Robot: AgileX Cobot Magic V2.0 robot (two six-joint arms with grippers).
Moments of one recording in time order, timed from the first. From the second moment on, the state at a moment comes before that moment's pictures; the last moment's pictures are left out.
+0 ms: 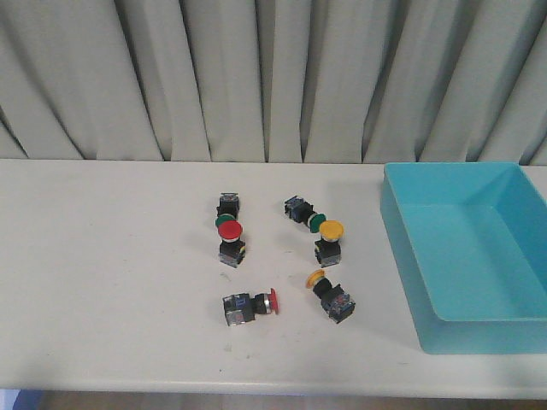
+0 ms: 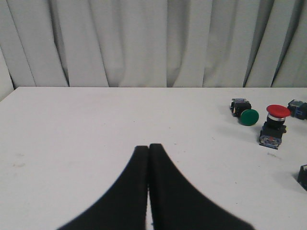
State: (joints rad) left arm 0.01 -0.01 0.03 0.03 0.19 -0.13; right arm 0.08 -0.01 0.03 -0.01 0.14 0.06
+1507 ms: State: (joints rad) left arm 0.00 1.14 -0.69 0.11 -0.29 -0.30; right arm 0.08 1.12 -0.86 -0.09 -0.04 0.07
